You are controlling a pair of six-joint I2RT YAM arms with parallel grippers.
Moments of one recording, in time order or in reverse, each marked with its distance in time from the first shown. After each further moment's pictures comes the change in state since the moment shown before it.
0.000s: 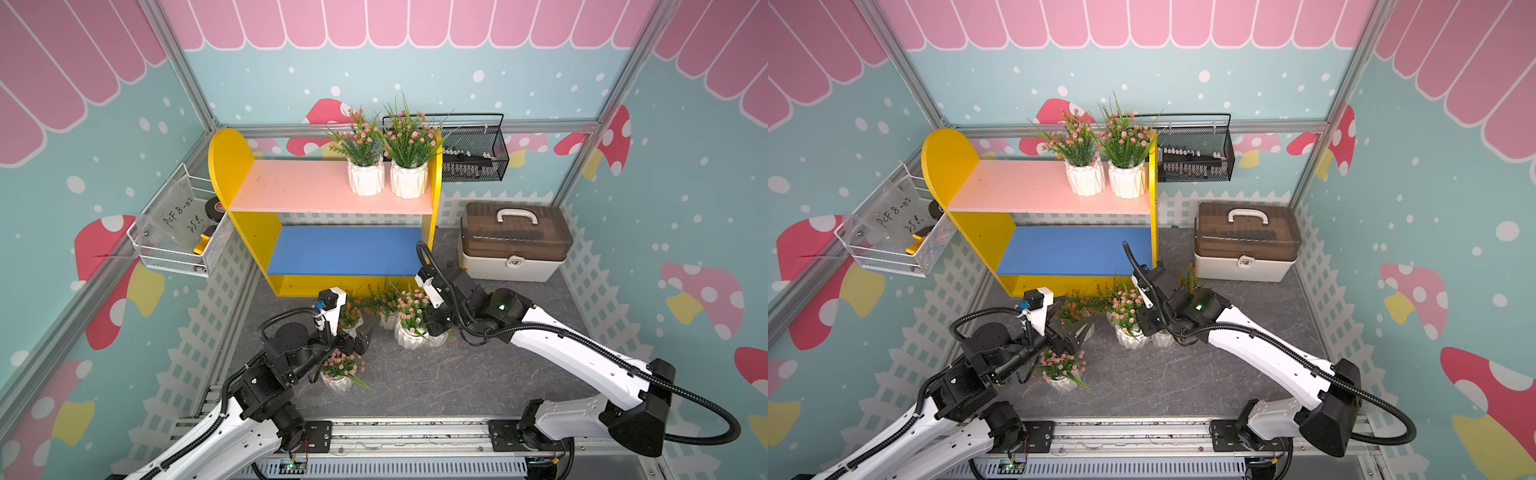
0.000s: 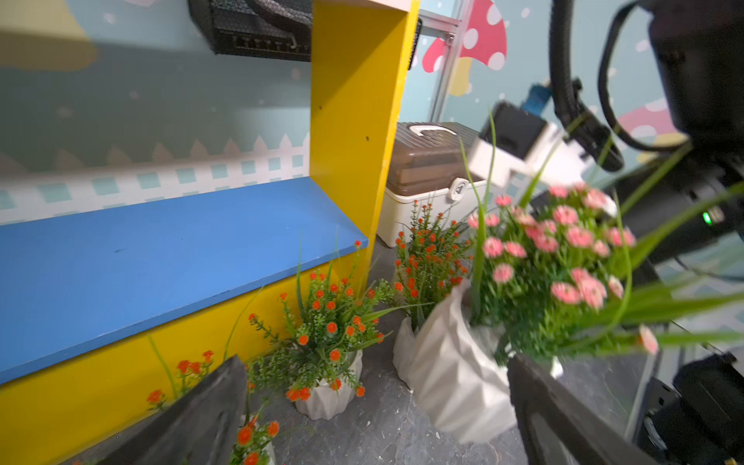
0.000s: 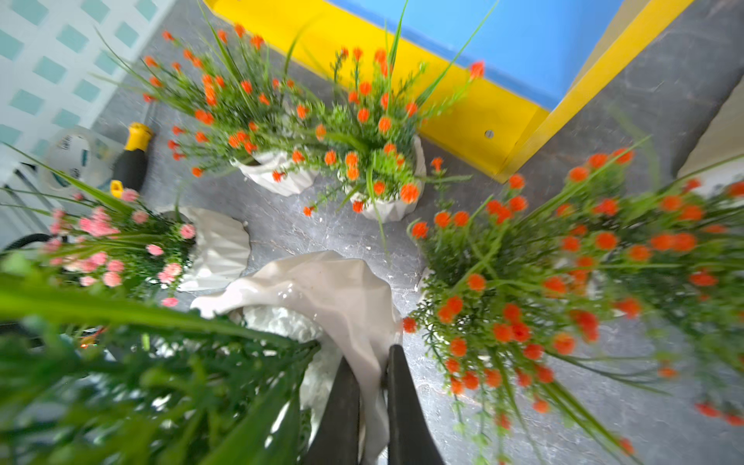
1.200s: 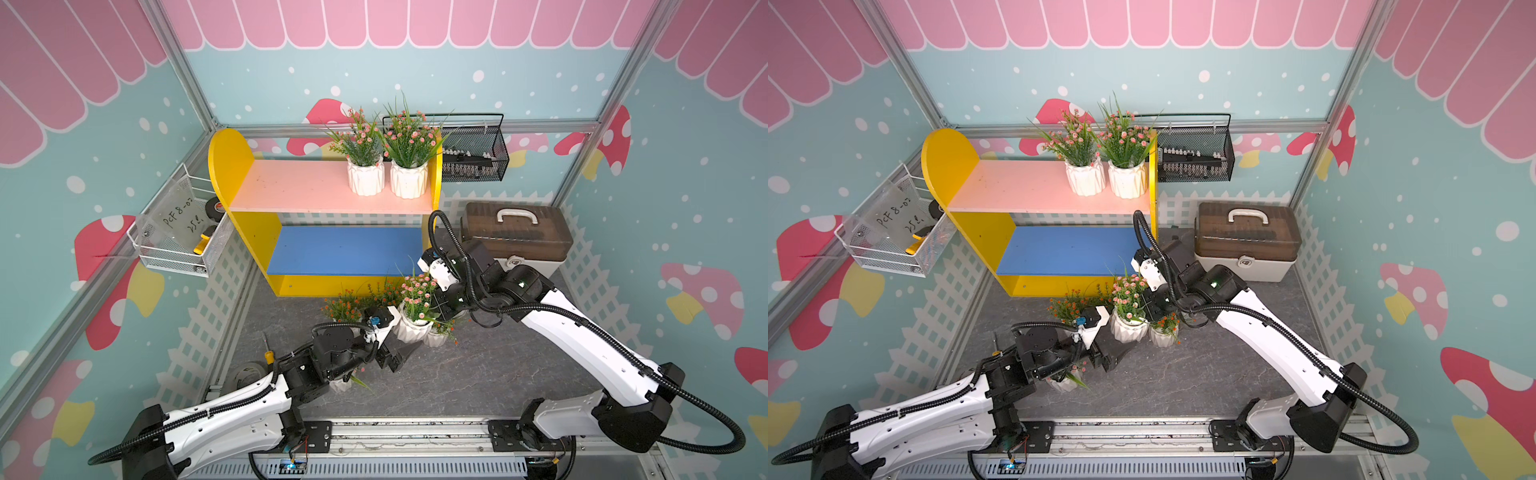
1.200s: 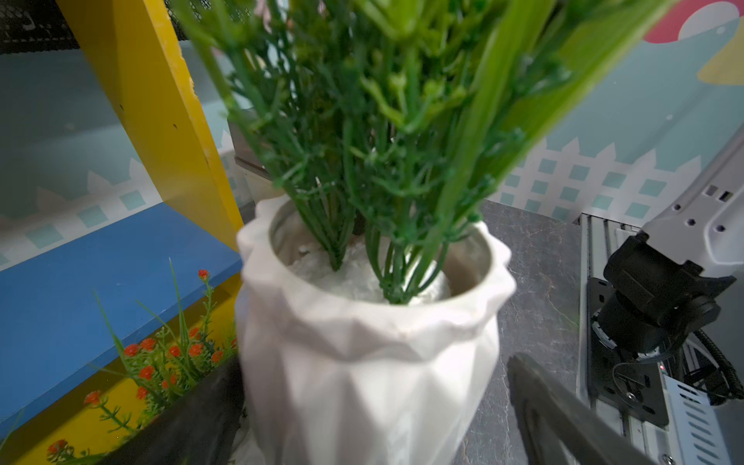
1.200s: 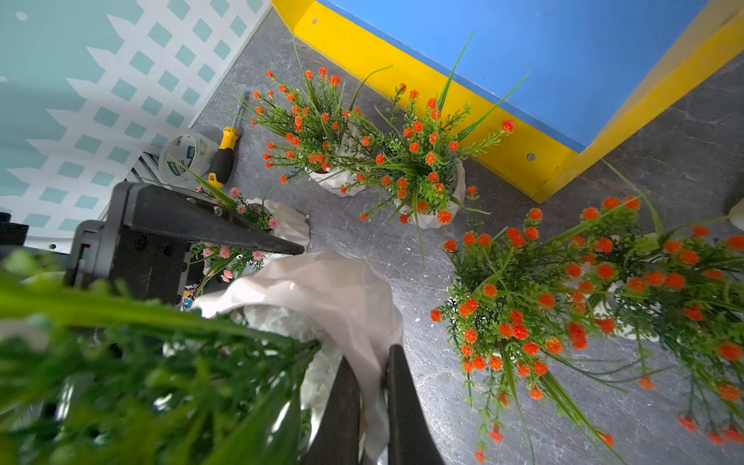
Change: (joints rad) left arm -0.225 0.333 -0.038 0.341 0.033 0.176; right arm -0.089 0.044 0.205 -0.153 -0.235 -0.080
